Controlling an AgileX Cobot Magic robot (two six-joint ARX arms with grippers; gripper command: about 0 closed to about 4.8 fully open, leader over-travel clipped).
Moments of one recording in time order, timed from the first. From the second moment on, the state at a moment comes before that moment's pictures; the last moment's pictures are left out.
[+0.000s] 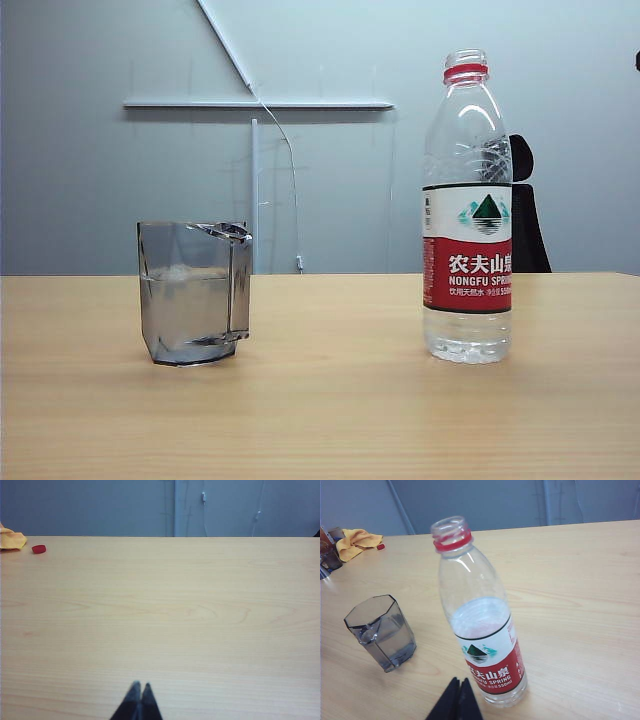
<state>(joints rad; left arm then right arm) 0.00 0.00 0.01 -0.08 -0.07 0.03 0.53 0.10 0.27 -0.29 0.05 0.23</state>
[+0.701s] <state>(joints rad) 0.00 0.00 0.01 -0.08 -0.07 0.03 0.53 0.10 0.27 -0.31 0.05 0.24</state>
